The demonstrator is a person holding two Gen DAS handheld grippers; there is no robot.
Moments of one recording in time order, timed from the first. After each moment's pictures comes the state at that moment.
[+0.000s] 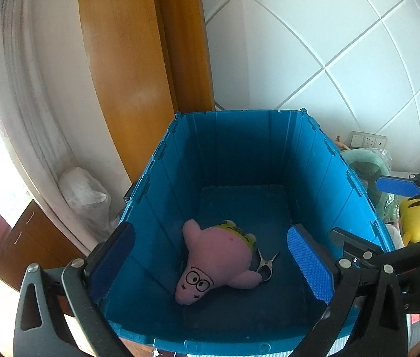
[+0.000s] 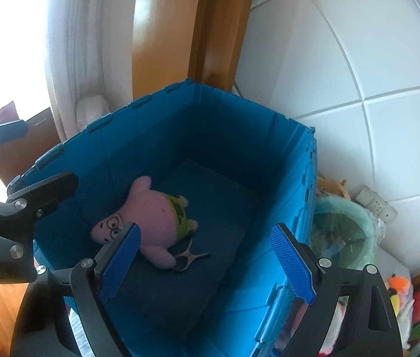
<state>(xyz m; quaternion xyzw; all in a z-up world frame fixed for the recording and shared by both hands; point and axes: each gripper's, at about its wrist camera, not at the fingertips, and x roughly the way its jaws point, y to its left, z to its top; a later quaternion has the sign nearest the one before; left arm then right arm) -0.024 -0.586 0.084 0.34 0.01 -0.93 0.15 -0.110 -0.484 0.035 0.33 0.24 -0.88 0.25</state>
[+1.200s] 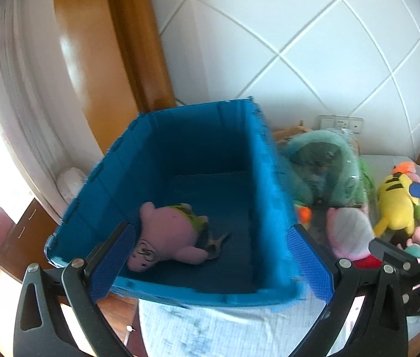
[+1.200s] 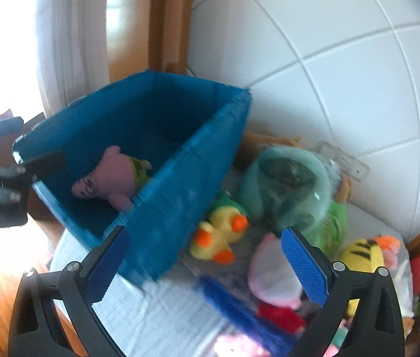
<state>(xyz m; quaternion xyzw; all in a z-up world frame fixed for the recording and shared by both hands) 0.000 -0.394 0.089 0.35 -0.02 -0.93 0.15 -0.058 -0.259 0.041 0.34 0.20 -0.89 0.23</state>
